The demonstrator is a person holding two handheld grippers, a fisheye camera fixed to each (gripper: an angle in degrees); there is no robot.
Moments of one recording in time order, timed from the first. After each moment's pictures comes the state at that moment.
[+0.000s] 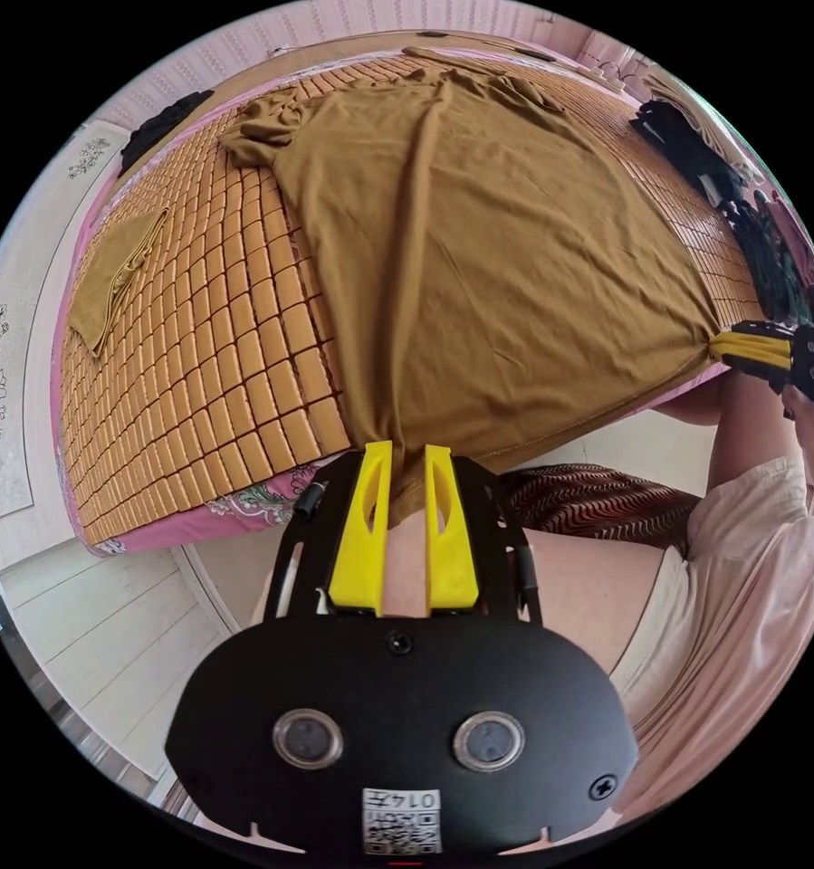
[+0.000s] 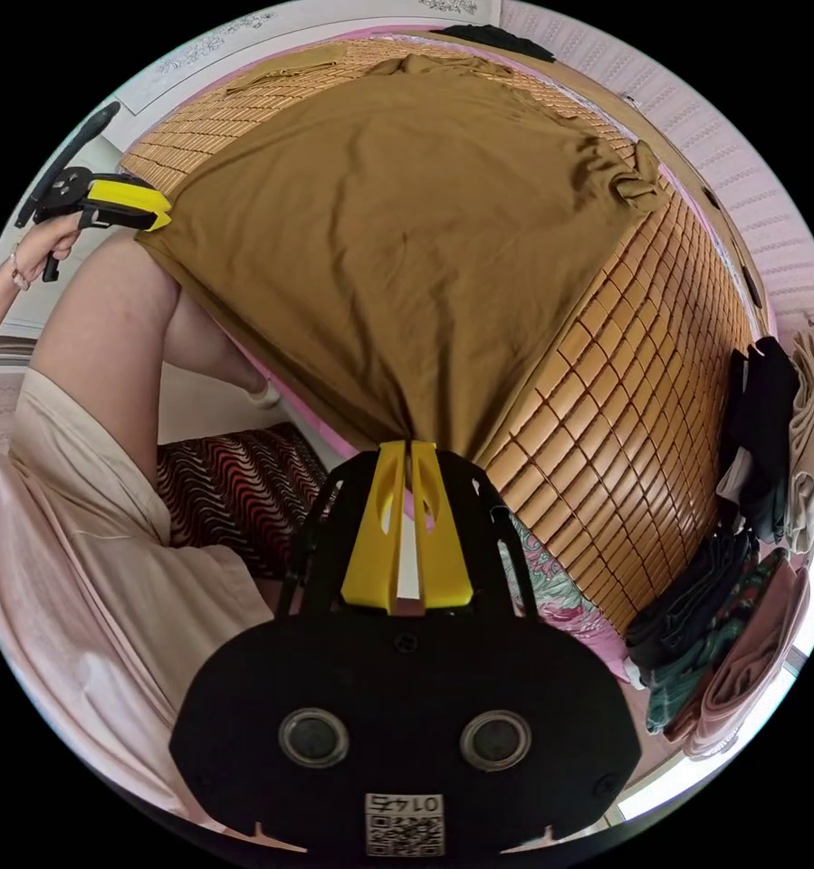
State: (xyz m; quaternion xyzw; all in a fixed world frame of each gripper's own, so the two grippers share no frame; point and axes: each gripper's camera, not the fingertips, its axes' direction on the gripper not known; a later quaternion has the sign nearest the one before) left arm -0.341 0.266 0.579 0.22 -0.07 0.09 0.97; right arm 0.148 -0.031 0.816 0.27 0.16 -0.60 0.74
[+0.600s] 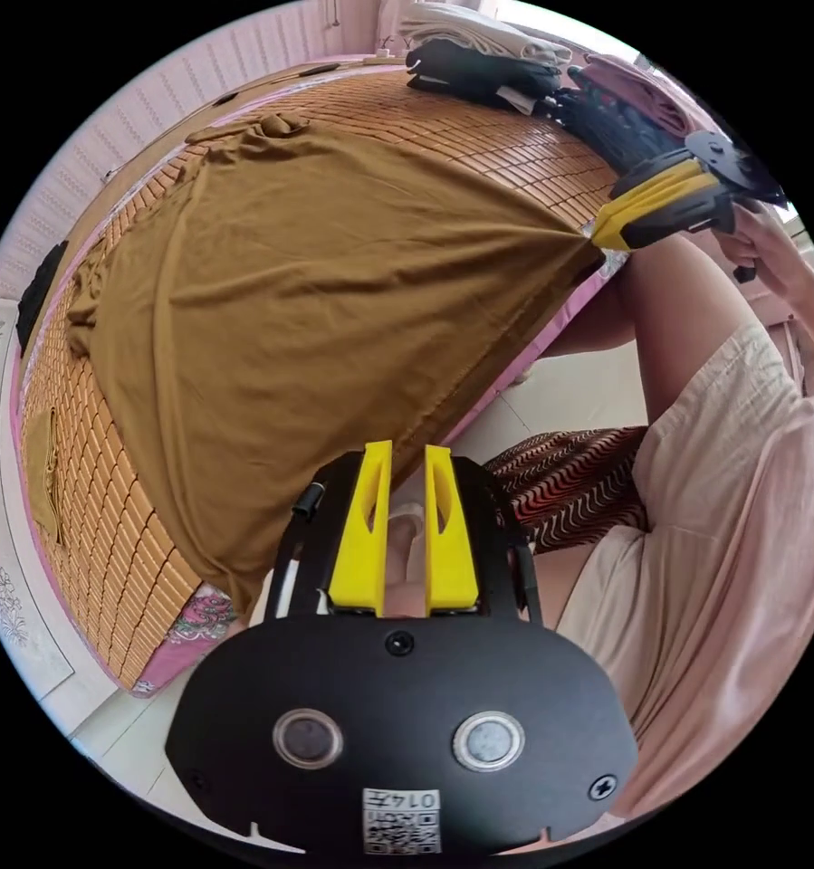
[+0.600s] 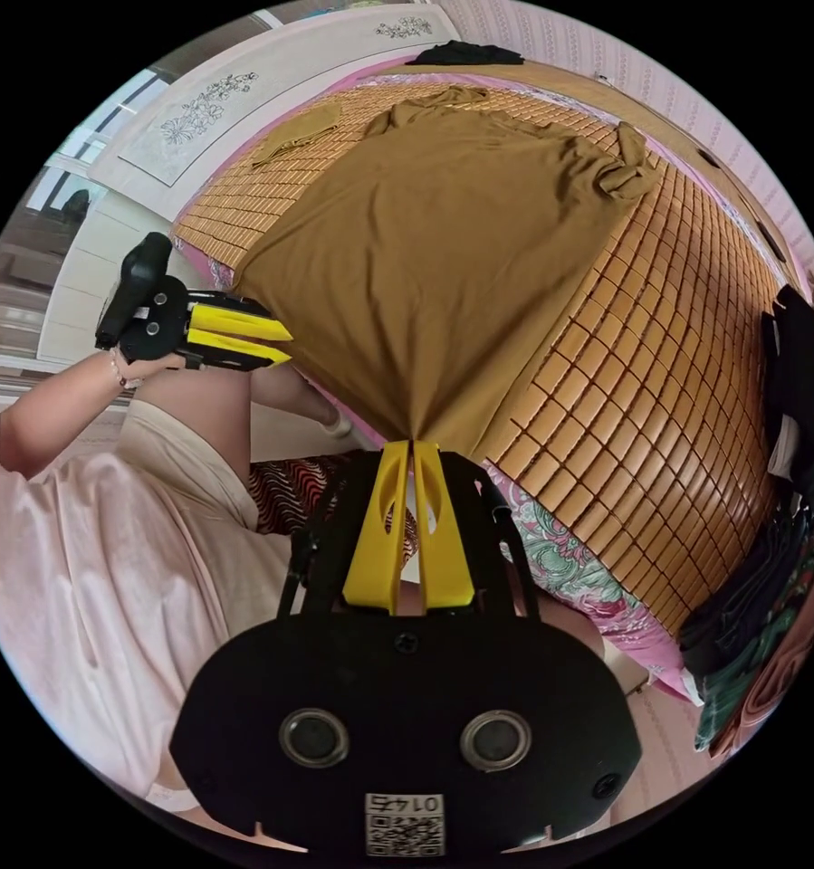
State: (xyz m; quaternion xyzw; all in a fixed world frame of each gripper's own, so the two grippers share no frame) left arm -0.175 0.262 0.596 0.23 -0.11 0.29 0.92; right arm 0.202 -0.045 0.749 0.23 0.02 -0.61 0.76
